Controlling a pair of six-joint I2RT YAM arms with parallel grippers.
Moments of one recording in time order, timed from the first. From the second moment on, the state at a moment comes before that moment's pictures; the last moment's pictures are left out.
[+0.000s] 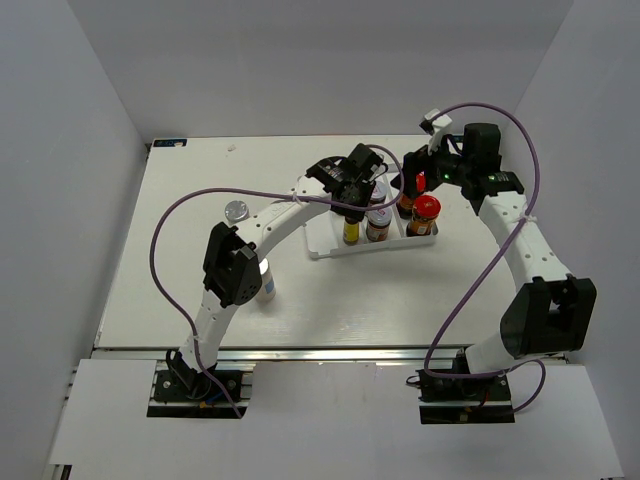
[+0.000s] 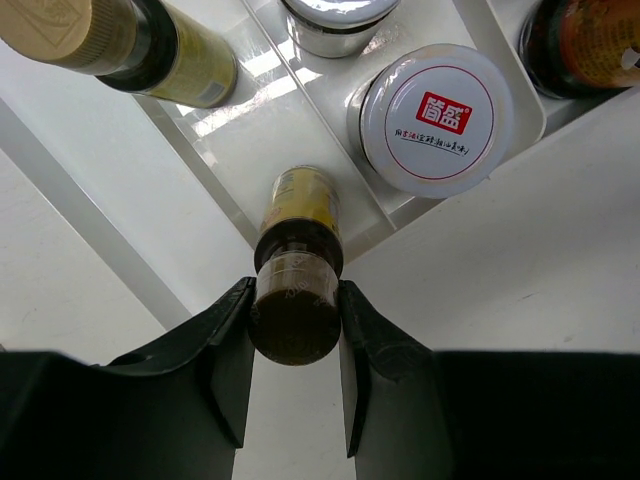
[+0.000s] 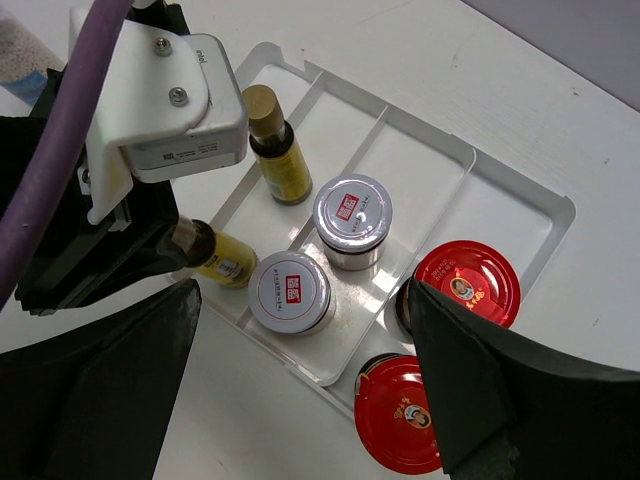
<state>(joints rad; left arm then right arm) -0.81 2.21 2.18 -0.95 -0.19 -0.28 0.13 1.49 1.36 -0.37 -0.62 -0.24</state>
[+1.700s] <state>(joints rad) -0.68 1.25 1.71 -1.02 -0.57 -0.48 0.92 1.70 1.16 -0.19 -0.56 -0.41</state>
